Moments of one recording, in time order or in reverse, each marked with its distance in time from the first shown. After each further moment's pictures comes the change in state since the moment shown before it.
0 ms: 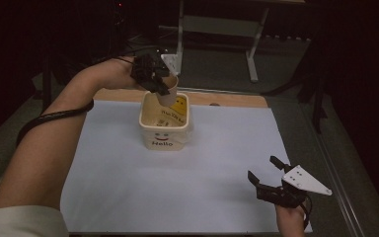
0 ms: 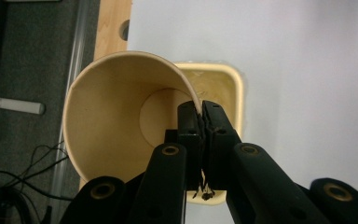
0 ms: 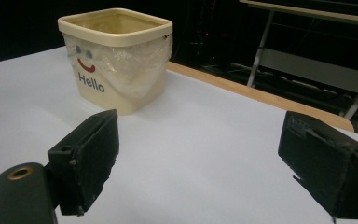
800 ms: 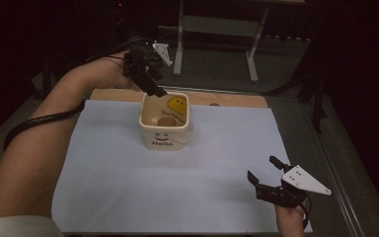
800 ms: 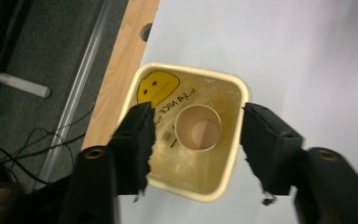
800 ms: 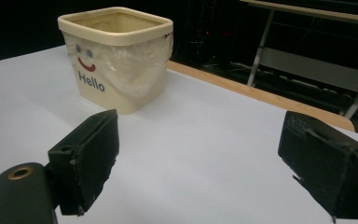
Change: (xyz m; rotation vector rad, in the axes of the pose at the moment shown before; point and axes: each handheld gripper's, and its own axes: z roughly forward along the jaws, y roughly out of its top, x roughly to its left) left arm -0.007 -0.007 -0.023 -0.043 0.040 -0.179; right arm 0.001 0.000 0.001 0.002 0.002 0.000
